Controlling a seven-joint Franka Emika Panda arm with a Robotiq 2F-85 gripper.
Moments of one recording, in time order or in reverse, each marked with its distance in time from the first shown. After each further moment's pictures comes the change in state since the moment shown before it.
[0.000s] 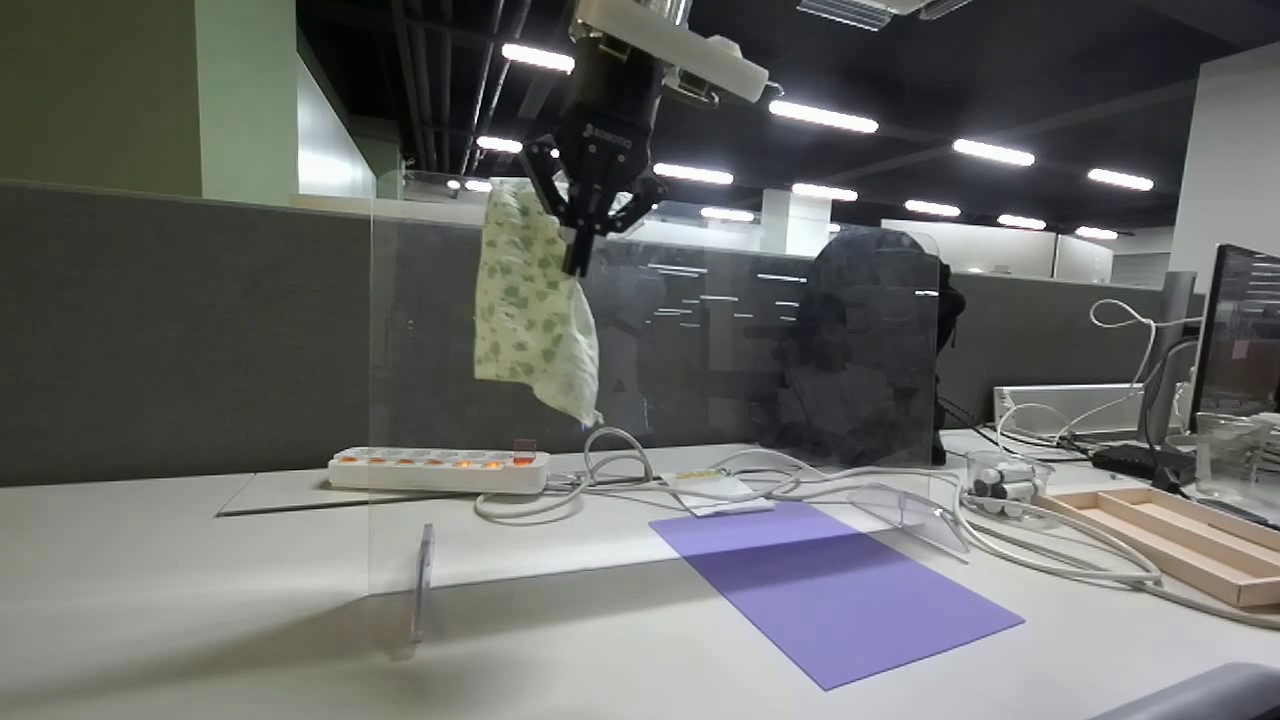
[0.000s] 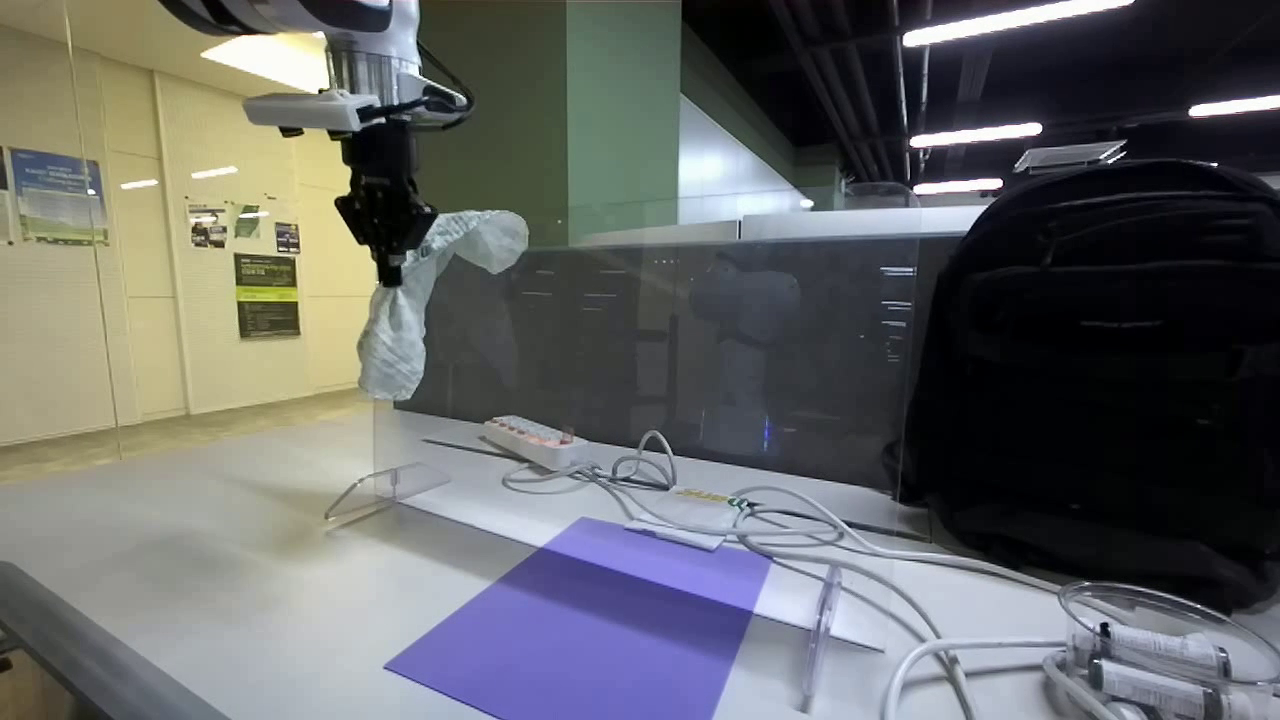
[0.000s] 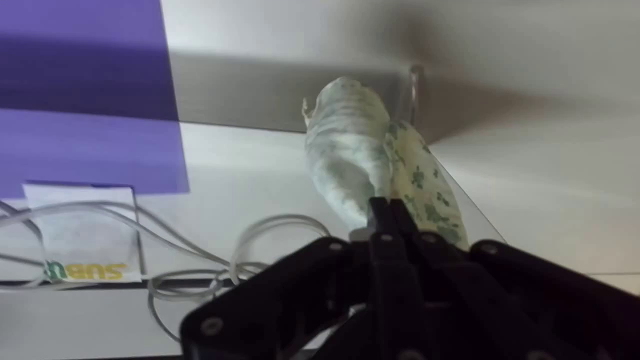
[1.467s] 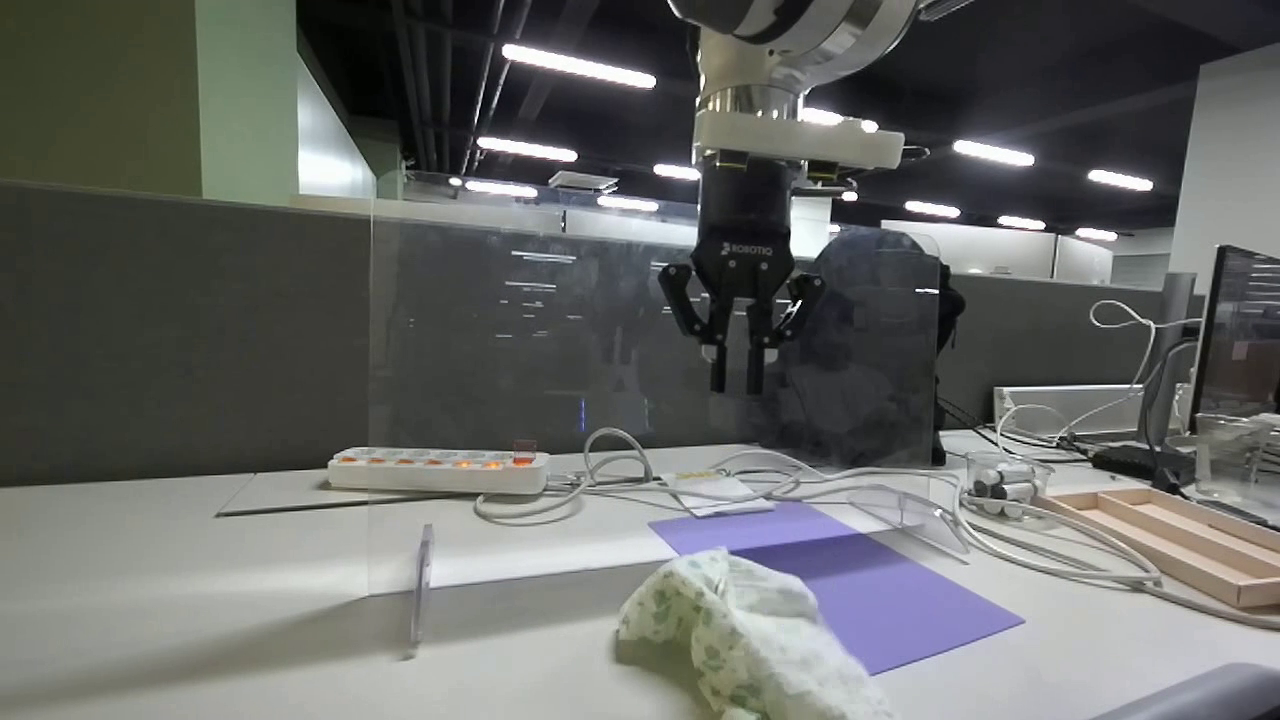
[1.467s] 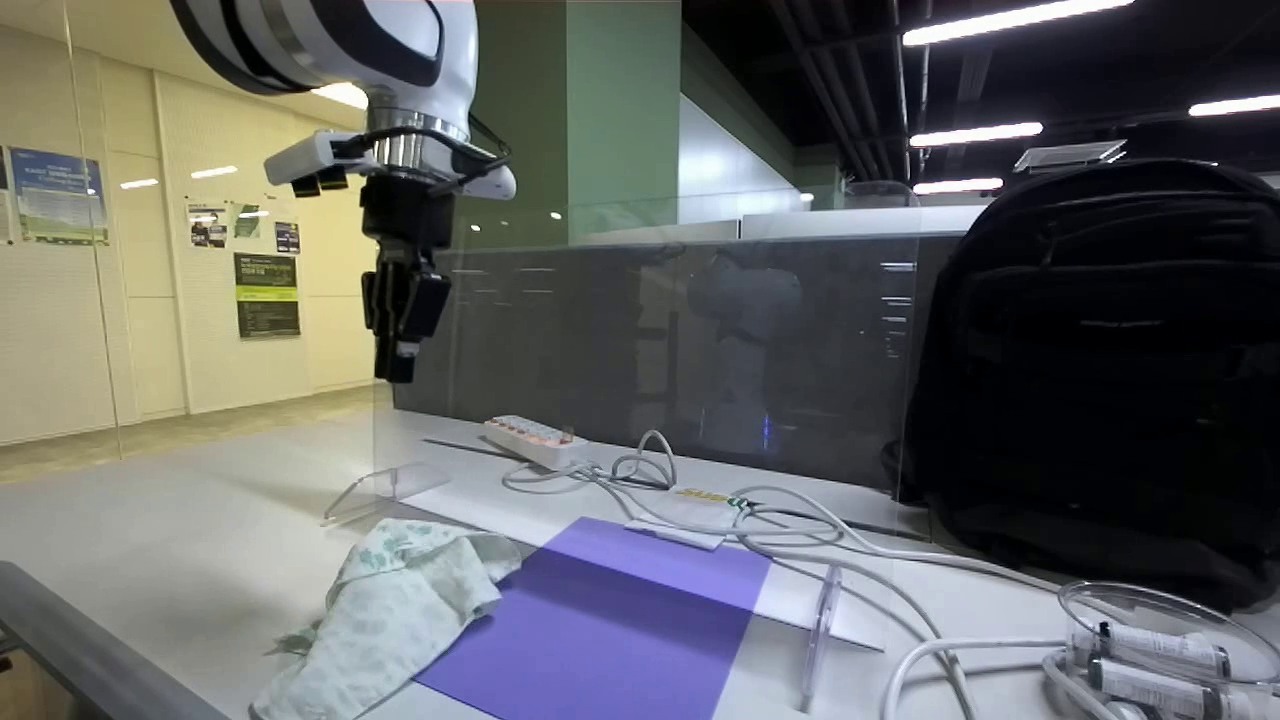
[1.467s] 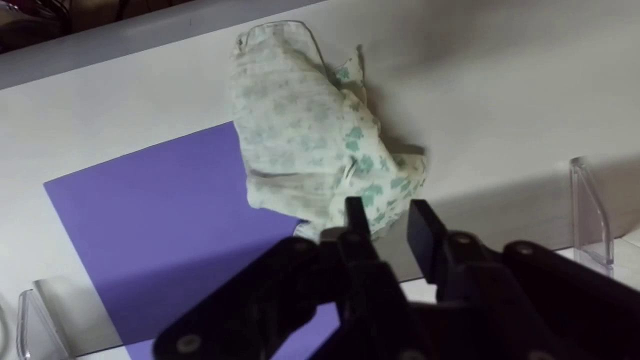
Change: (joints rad) arm -0.096 -0.011 -0.071 -0.186 -0.046 -0.119 0.204
